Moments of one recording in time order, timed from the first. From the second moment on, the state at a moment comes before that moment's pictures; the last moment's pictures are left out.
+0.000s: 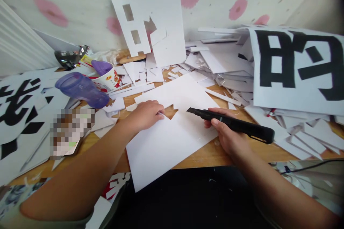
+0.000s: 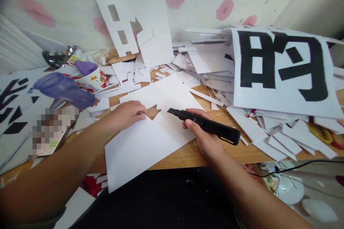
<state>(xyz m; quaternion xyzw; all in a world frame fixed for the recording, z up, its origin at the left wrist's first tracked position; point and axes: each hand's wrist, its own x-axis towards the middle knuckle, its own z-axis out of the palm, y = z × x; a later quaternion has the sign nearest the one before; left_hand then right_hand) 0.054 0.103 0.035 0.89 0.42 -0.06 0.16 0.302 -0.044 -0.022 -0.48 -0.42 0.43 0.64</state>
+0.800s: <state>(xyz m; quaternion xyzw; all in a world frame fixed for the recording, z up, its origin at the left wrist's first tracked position) 0.064 0.079 0.051 0.92 0.37 -0.10 0.11 0.308 -0.042 -0.005 -0.44 -0.38 0.49 0.65</state>
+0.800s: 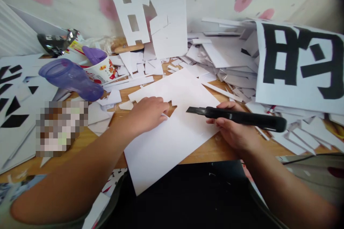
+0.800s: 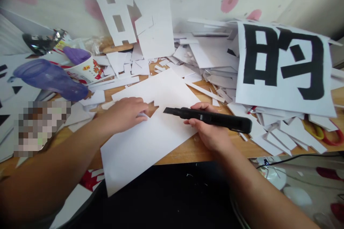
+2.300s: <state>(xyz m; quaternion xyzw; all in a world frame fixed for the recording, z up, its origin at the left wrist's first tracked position) 0.055 0.068 0.019 0.94 0.23 -0.02 0.25 0.258 -0.012 0.003 -0.56 -0.31 0.47 0.61</state>
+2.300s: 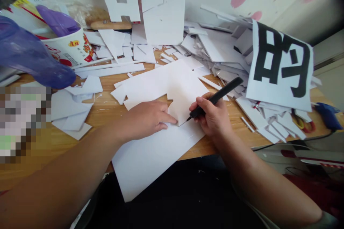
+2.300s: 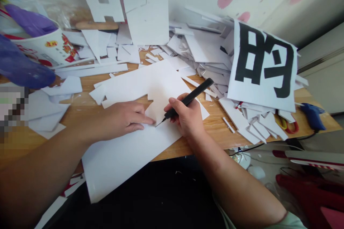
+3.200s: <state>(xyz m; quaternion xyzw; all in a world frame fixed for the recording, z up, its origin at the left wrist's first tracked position) 0.052 0.073 0.014 0.94 0.20 -0.04 0.26 0.265 -0.010 -0.007 -0.58 -0.34 0.39 0.63</state>
